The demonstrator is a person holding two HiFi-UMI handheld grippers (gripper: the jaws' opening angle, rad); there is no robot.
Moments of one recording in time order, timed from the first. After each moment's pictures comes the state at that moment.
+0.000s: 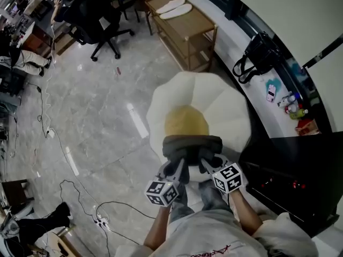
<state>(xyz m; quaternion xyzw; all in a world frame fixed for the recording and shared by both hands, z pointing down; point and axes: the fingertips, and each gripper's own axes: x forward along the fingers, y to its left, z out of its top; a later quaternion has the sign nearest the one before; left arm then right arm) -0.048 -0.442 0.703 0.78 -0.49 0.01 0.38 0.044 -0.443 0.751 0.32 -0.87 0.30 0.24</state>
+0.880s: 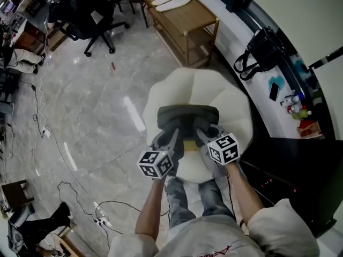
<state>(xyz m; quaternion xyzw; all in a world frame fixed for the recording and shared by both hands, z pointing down) -0.068 -0.599 0.734 0.80 -0.49 0.02 0.36 0.022 -0.605 0.779 0.34 -0.87 0.27 0.23</state>
